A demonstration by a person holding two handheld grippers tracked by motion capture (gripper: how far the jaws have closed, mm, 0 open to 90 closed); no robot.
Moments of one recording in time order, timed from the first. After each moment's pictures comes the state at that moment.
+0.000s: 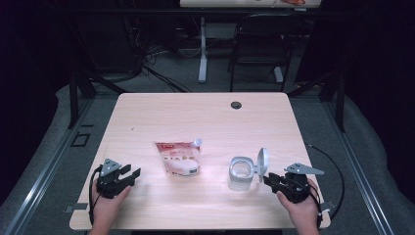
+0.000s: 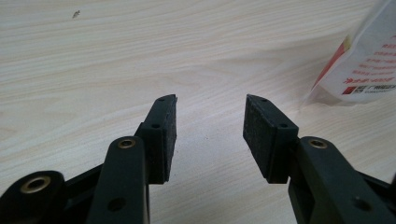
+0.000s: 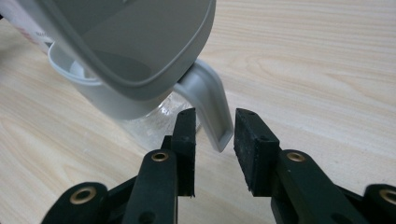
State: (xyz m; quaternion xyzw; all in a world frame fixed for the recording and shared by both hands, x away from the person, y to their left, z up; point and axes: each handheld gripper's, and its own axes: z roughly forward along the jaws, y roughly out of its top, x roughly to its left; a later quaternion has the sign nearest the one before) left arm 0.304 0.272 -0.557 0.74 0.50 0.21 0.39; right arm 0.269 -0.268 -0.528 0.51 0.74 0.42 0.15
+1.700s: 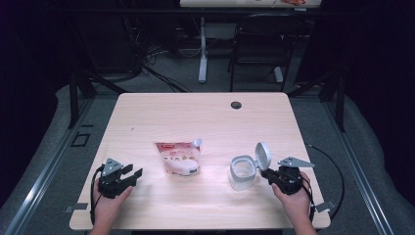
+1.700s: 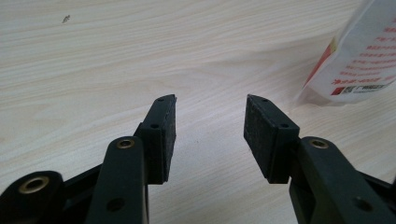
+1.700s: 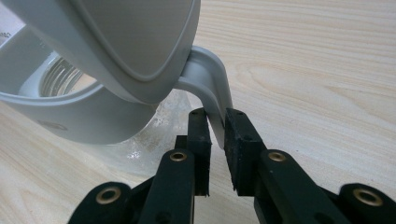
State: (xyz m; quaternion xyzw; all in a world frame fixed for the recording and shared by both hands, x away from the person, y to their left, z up) left arm 0.304 0.267 -0.555 0.75 0.49 0.21 0.40; right arm 0.297 -0.261 -0.542 0.51 0.74 0.41 0.16
